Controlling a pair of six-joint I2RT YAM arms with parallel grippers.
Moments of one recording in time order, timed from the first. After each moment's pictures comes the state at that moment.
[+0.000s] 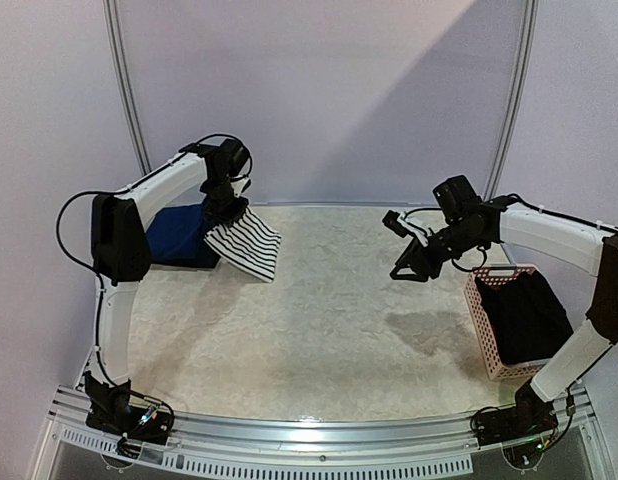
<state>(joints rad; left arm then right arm) -0.40 2.29 2.21 -1.15 -0.22 -0.03 0.46 1.56 1.19 -0.63 -0.51 -0.41</state>
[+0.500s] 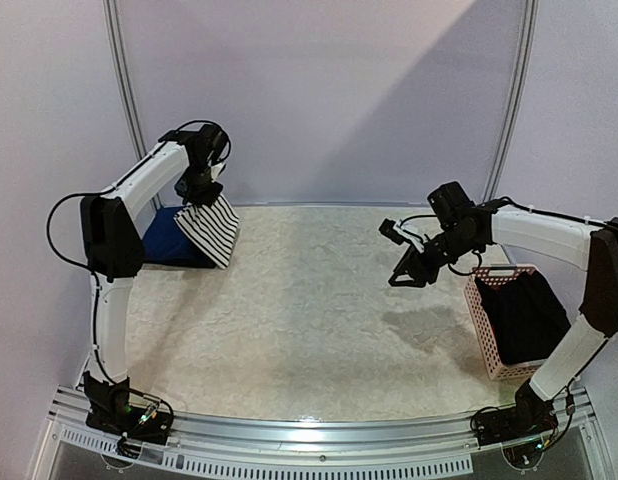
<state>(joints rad) -0.31 2.29 2.34 -1.23 -0.46 0.10 0.46 1.61 1.19 -0.63 -0.51 -0.44</state>
